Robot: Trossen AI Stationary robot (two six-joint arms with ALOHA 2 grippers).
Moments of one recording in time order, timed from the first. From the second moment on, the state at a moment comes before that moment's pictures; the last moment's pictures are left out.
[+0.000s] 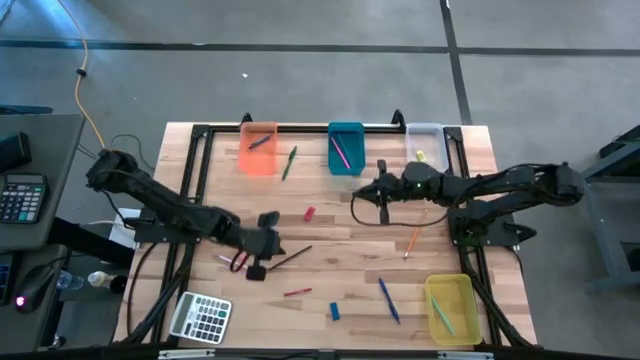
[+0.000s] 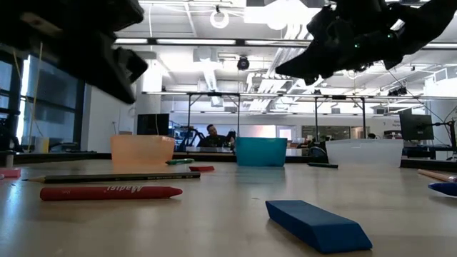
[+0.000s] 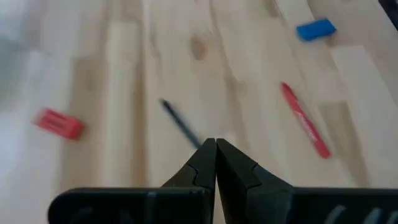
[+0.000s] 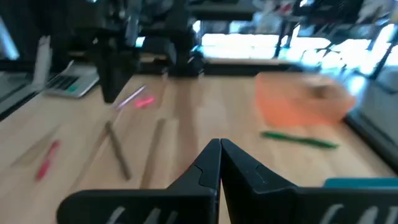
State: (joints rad) left arm -0.28 1.33 0.65 -0.16 -0.19 -0.18; right arm -0.18 1.21 0.45 0.53 -0.18 -0.09
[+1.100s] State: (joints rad) left arm -0.62 1.92 1.07 -0.39 -0.46 -0.74; right arm 0.13 1.21 0.45 0.47 0.08 -0.11
